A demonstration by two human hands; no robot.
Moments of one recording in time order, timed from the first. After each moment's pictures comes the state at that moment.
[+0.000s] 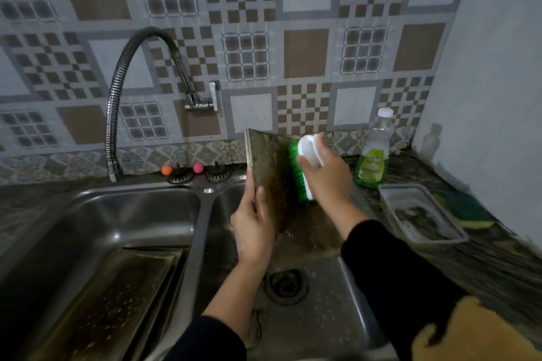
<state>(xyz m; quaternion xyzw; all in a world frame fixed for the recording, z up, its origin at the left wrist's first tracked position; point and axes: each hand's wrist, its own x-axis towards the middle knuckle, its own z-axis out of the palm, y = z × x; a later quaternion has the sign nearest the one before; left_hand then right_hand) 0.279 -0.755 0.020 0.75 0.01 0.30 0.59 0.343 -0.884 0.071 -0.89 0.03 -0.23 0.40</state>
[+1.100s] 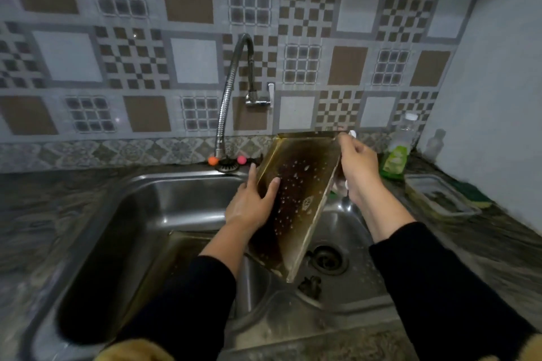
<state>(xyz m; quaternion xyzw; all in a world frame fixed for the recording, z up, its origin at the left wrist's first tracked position) 0.256 -0.556 0.036 0.93 0.00 0.05 0.36 0.220 -0.734 0.135 -0.65 0.13 -0.15 0.73</state>
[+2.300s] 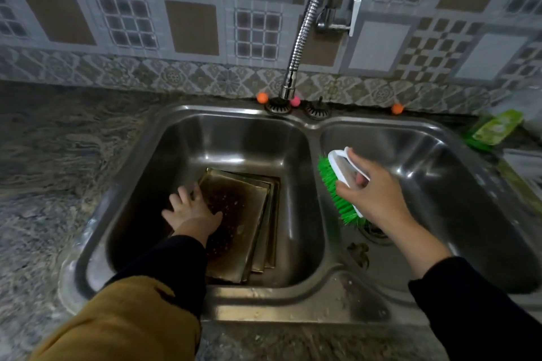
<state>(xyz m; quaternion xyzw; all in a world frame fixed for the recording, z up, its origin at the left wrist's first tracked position) 0.245 -0.382 -0.098 0.95 0.27 -0.14 0.07 0.245 -0.683 0.002 -0.92 0.00 -0.09 0.39</state>
